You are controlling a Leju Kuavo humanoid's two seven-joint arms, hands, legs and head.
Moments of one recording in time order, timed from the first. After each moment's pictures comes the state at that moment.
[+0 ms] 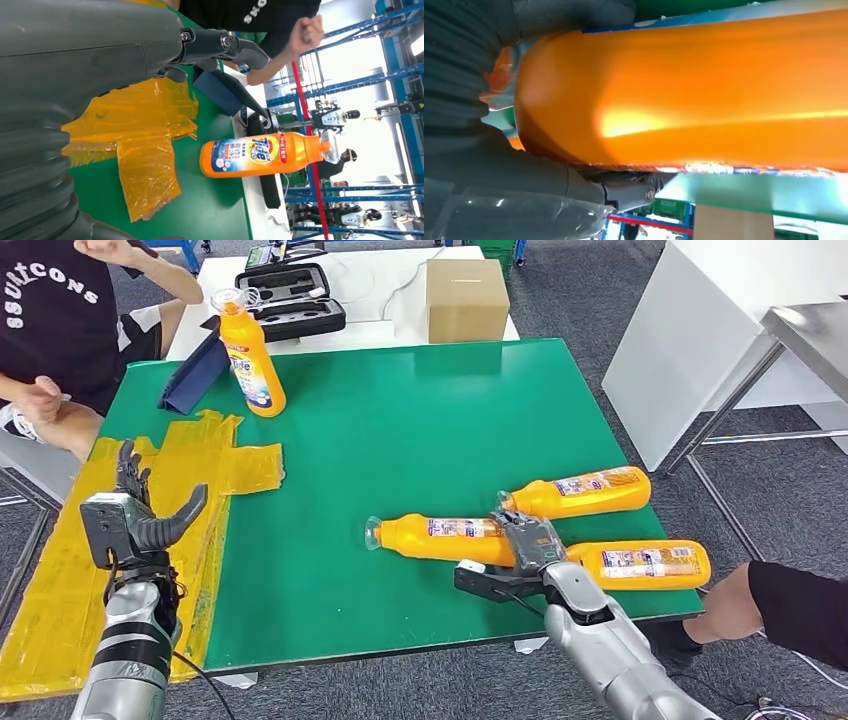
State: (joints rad) left arm -0.41 -0.06 0.31 -0.97 -0.18 0.23 -0.50; right arm -0.41 -0.11 0.52 -0.84 1.03 -0.24 -0.07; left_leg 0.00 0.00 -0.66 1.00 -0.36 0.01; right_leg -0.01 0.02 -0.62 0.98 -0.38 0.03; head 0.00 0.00
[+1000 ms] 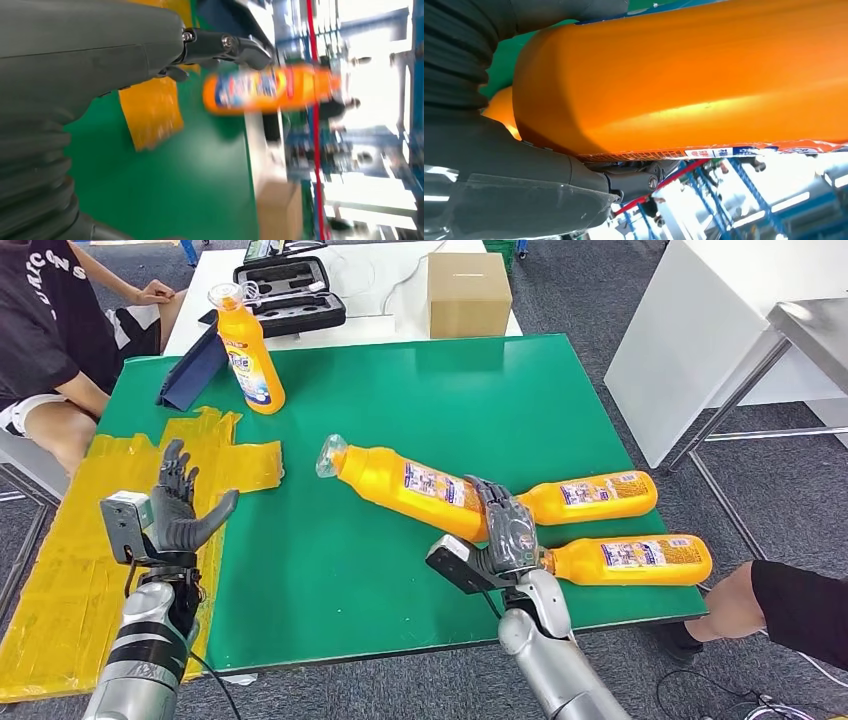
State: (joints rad) left arm -0.41 -0.08 0.23 -0.94 -0.07 -0.02 -0.46; right arm -0.30 0.10 0.33 -1.00 0.80 -0.60 -0.30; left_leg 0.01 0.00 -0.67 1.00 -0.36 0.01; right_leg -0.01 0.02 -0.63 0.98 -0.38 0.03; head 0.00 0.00
